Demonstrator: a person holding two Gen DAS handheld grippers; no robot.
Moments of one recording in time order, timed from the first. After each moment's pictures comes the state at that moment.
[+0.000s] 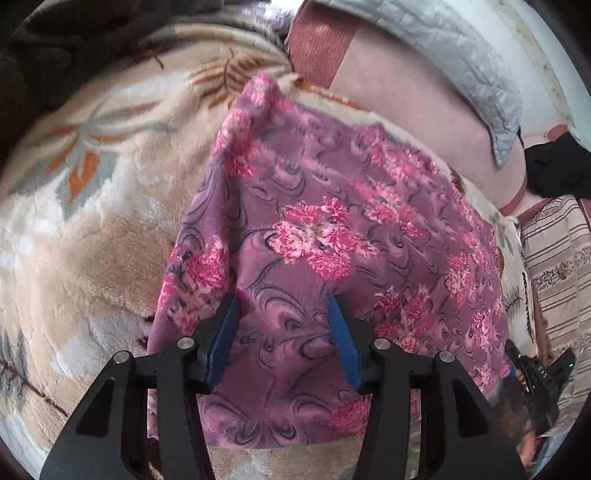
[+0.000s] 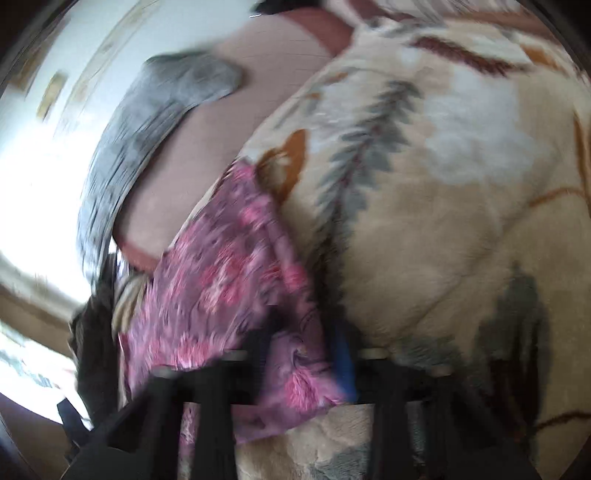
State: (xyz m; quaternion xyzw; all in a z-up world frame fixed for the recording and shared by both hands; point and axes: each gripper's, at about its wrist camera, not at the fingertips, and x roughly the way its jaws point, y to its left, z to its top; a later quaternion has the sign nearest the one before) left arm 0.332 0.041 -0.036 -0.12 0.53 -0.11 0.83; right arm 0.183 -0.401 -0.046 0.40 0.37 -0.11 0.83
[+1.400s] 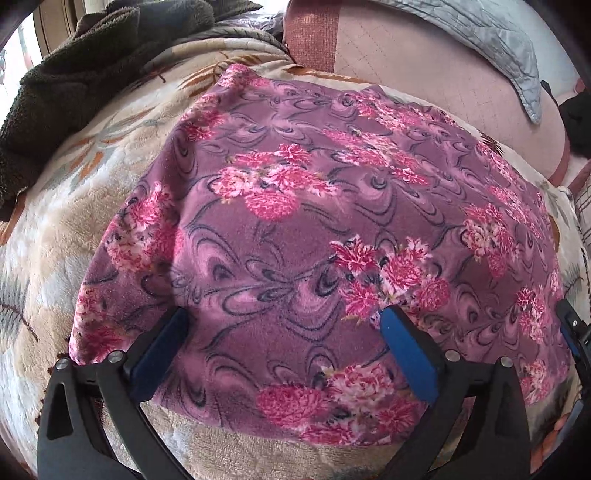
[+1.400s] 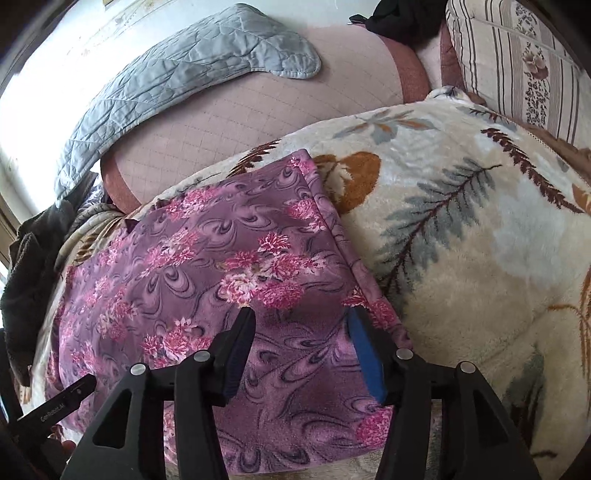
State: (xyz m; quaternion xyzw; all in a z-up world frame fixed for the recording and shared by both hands) left arm 0.304 -0.040 -0.061 -0.02 0.51 -0.01 0.86; right arm 0.225 -0.342 -0.030 0.19 0.40 -0.14 0.89
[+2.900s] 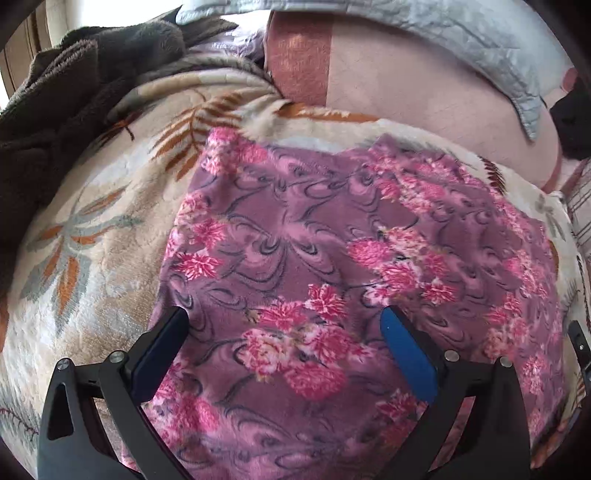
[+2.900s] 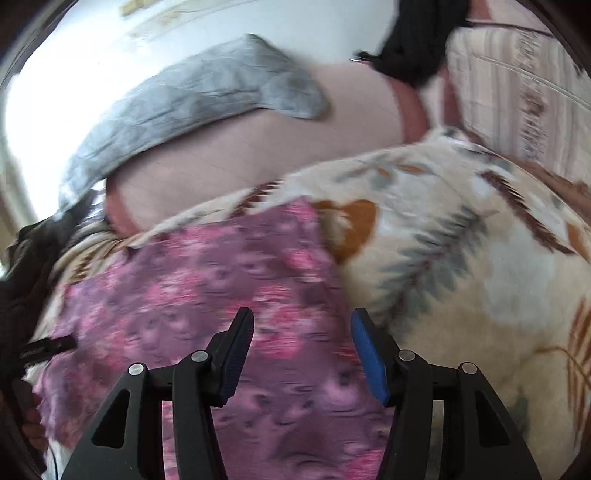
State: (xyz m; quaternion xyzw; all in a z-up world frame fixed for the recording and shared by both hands) left arm 0.373 -0.013 -0.036 0.01 0.49 -0.06 0.87; right arm 0.233 -0.341 -0.015 0.15 0.35 -0.13 0.92
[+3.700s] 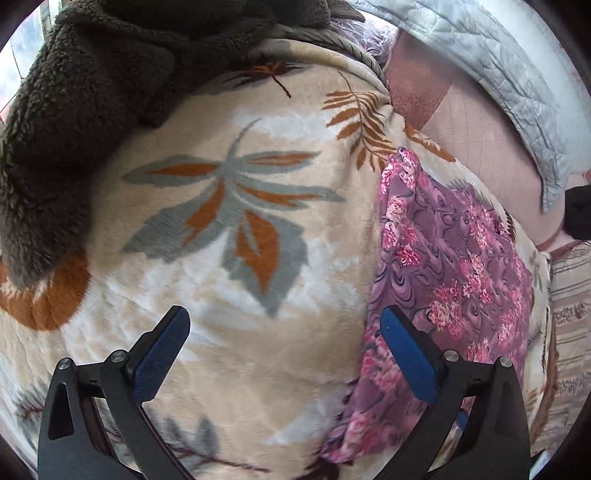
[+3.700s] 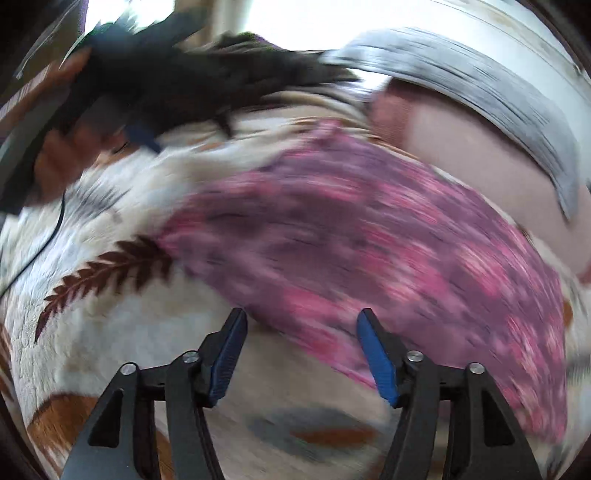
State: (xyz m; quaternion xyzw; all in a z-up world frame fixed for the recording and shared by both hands) left arm 0.368 0.171 -0.022 -0.12 0.56 -0.04 0.82; right arm 0.219 -0.041 -0.047 -0.17 0.41 0.16 0.88
